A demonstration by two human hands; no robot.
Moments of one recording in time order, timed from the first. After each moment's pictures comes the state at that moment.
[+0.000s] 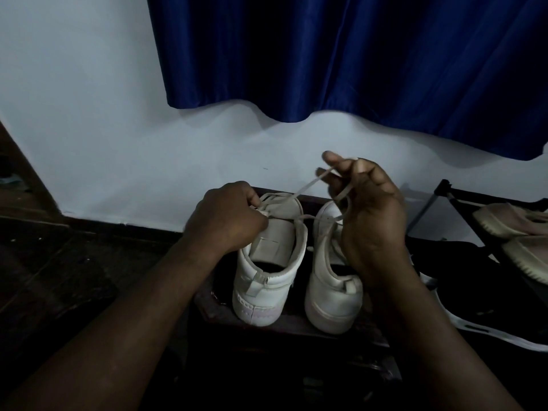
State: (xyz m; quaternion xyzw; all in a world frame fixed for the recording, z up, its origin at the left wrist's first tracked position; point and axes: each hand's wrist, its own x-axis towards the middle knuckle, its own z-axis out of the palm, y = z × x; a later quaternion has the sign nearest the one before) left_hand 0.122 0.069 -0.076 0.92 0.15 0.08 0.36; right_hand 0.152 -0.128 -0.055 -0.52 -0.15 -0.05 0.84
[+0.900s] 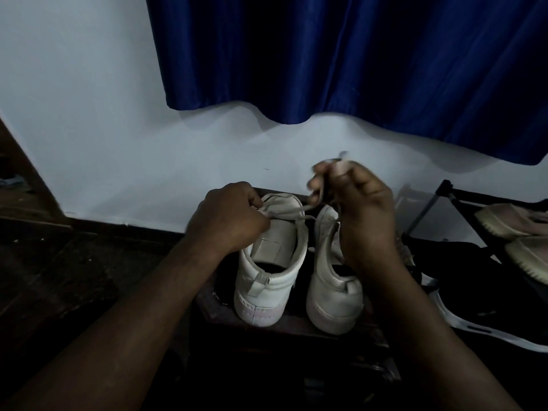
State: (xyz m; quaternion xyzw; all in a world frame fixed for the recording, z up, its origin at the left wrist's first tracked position) left_hand 0.121 0.068 -0.073 0.92 0.15 0.08 0.36; right_hand 0.147 -0.119 -0.056 -0.61 -0.22 -0.06 0.76
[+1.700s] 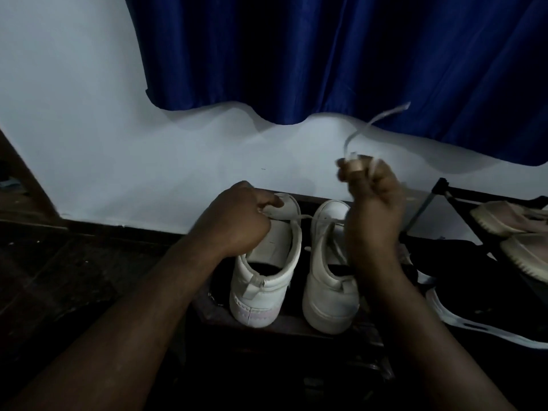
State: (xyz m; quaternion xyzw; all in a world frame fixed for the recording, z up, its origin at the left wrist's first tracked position) left_hand 0.122 0.059 -0.070 0.94 0.02 0.05 0.34; right_hand 0.155 -0.122 -0.059 -0.66 -0.08 -0.22 0.72
